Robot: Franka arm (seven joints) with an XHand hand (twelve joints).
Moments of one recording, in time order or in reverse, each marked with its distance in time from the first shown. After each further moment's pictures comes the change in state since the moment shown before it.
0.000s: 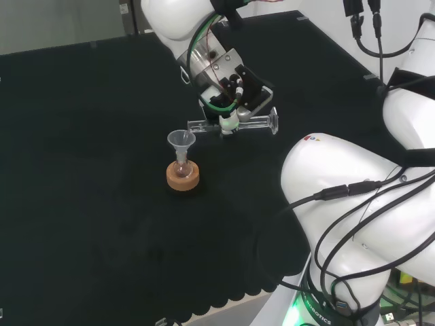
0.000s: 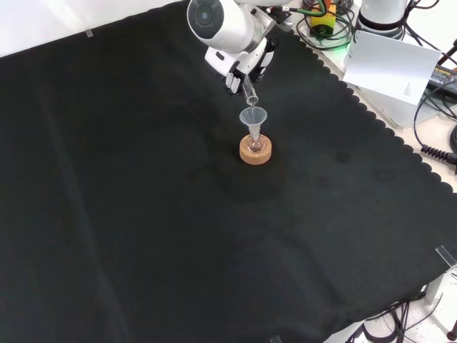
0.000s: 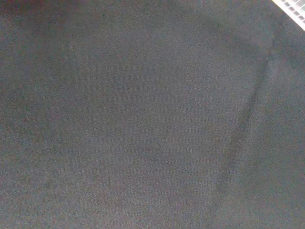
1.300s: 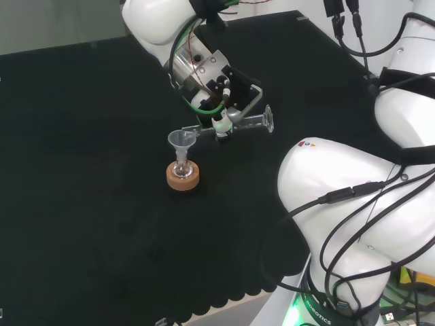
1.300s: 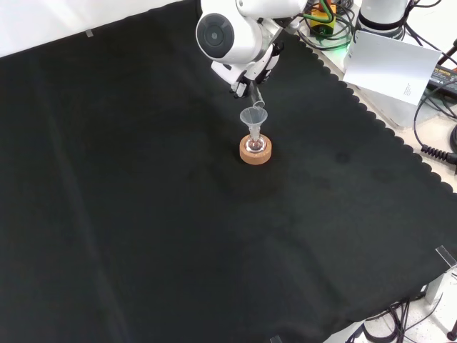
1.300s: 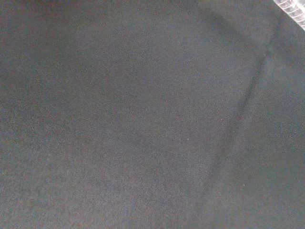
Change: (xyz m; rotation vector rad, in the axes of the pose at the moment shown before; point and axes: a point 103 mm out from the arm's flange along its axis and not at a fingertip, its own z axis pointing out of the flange) arm 0.015 -0.004 -0.008 0.060 -0.078 0.010
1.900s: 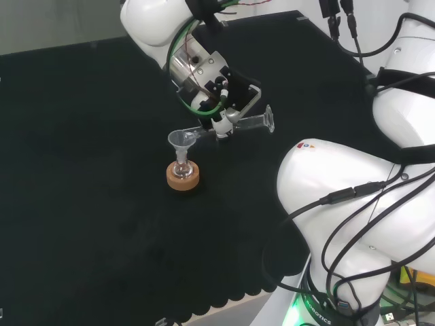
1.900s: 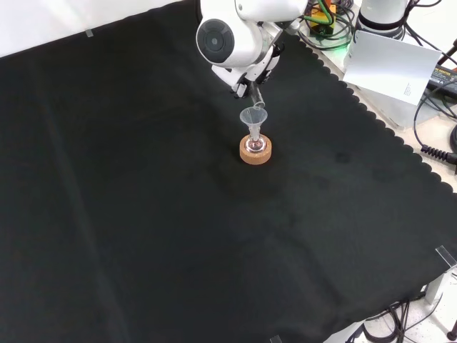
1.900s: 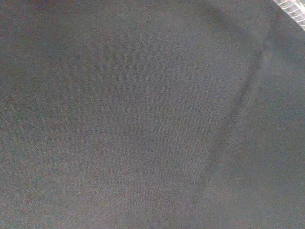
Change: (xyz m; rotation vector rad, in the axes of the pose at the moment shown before) arm 0.002 0.000 0.000 0.022 -0.014 0.011
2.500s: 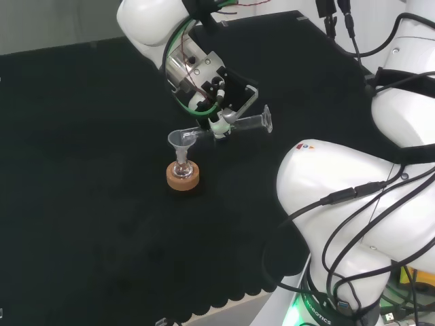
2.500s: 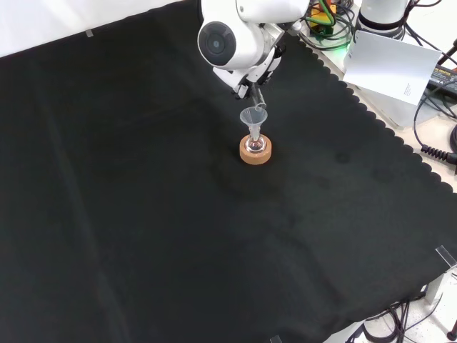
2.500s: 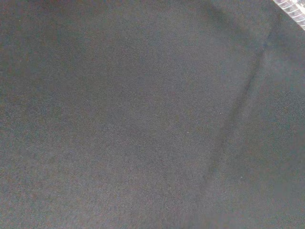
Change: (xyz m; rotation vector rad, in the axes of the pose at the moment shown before) arm 0.005 -0.002 -0.003 0.004 -0.003 0.004
